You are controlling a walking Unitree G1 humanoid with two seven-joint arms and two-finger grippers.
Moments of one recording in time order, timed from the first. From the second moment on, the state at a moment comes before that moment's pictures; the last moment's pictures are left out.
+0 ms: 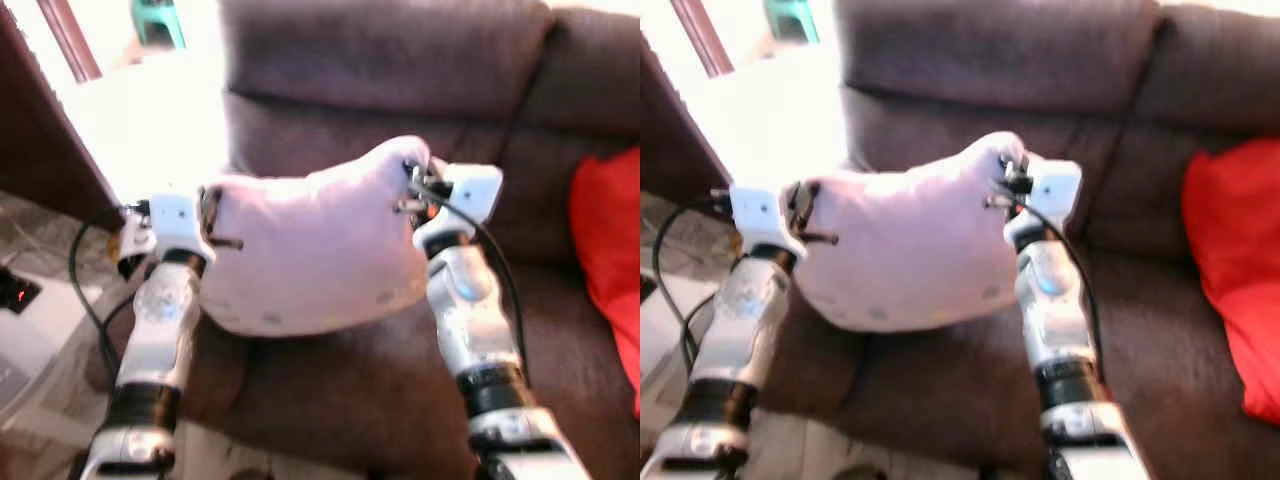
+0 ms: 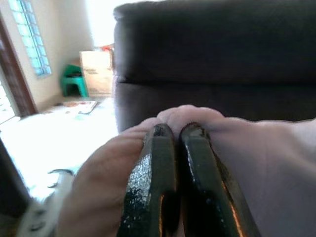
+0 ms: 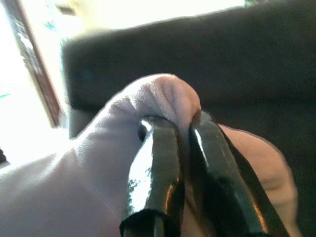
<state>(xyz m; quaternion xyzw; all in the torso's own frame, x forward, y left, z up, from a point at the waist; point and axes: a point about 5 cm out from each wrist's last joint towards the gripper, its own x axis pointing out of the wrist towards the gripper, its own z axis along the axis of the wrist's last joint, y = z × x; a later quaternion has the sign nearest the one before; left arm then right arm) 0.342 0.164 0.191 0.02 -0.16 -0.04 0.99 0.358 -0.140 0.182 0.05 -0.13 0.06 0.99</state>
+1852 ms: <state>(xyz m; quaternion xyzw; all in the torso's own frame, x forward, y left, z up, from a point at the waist) 0.407 0.169 0.242 -0.10 -0.15 0.06 0.98 0.426 -0.116 0.262 0.02 -0.07 0.10 0.99</state>
